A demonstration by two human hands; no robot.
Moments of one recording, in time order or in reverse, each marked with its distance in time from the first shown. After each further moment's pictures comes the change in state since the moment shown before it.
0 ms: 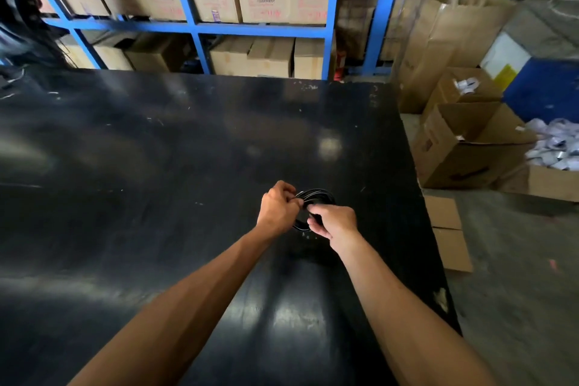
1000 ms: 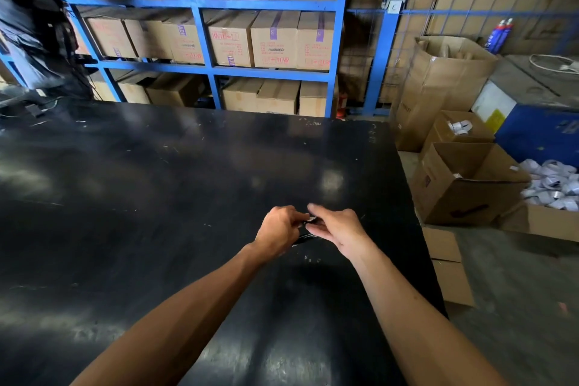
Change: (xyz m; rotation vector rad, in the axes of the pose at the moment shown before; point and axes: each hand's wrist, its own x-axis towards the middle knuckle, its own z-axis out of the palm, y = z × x) left_hand -0.016 -0.001 -0.022 0.352 -0.025 0.513; right_hand -0.042 -0.033 -0.007 0.027 -0.209 -0.172
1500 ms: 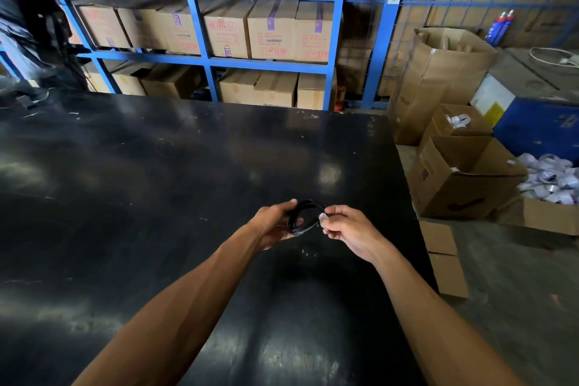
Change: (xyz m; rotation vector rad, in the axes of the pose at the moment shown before) left_hand 0.015 -0.008 -0.001 -1.211 -0.154 -0.906; right_hand 0.012 0.008 -0.046 -0.295 -0.194 -0.095
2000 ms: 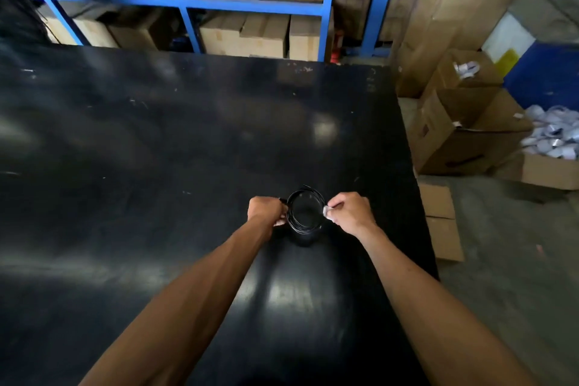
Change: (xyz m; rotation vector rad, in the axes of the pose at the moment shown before) left_hand 0.068 -0.046 0.002 0.186 0.300 -0.027; right_hand 0.052 0.044 -0.024 -0.680 0.253 0.010
